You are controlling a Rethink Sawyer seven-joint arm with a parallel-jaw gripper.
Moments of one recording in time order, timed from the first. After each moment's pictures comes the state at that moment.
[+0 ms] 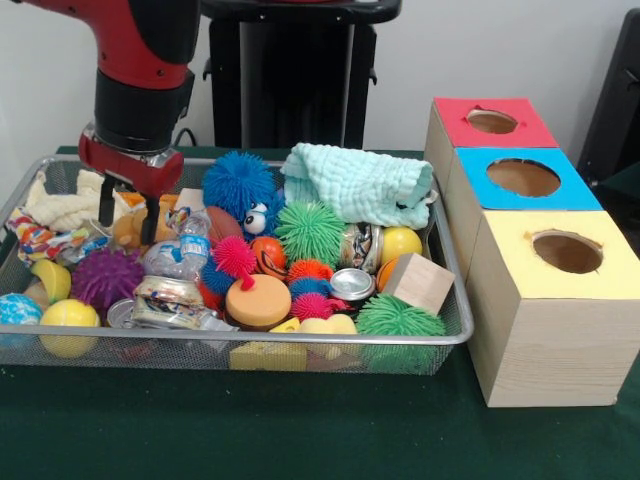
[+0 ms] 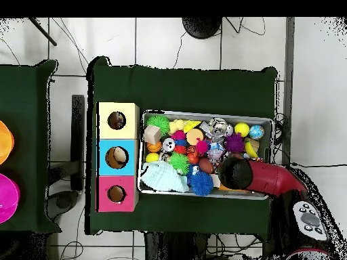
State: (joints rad) arm -0.51 -0.50 -0.07 1.60 -0.38 0.33 1.96
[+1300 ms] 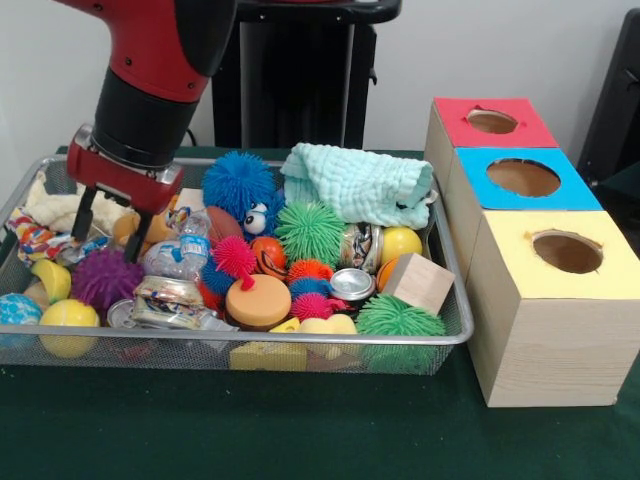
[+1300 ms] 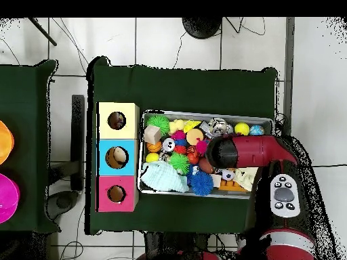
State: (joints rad) arm -0.36 -0.49 -0.10 1.38 -0.57 0.50 1.96
